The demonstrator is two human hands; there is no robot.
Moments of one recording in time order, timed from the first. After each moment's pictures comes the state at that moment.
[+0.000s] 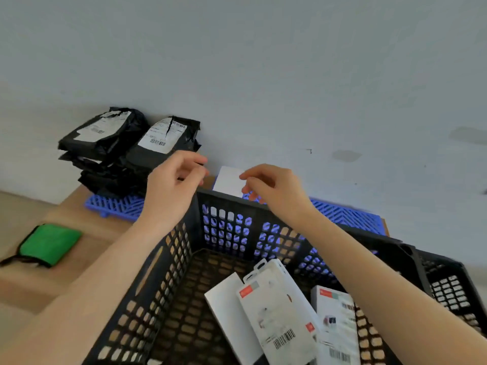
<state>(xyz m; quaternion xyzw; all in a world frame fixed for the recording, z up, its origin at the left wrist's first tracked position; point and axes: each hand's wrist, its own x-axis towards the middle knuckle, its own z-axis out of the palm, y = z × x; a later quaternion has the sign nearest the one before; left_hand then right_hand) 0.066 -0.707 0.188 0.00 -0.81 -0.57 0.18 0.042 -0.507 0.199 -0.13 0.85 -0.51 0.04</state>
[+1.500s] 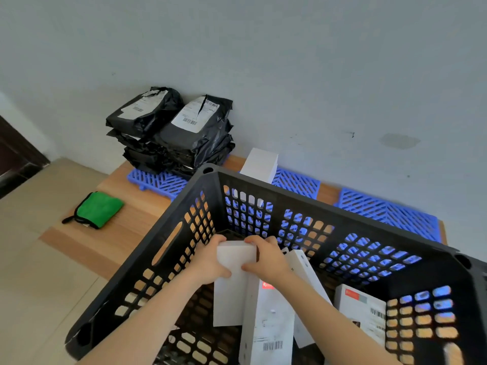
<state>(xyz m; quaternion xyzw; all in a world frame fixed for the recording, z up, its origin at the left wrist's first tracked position) 0.114 -0.687 0.007 0.18 -0.88 -0.35 -0.25 0.075 -0.518 0.001 -0.12 0.90 -0.33 0.27</state>
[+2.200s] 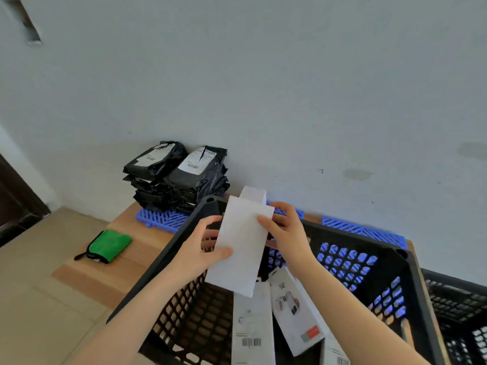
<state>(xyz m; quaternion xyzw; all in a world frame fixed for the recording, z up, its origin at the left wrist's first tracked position) 0.159 -0.691 0.134 0.04 -0.82 -0.57 -0.02 0.105 -0.482 0.146 -0.04 0.68 -0.73 0.07</state>
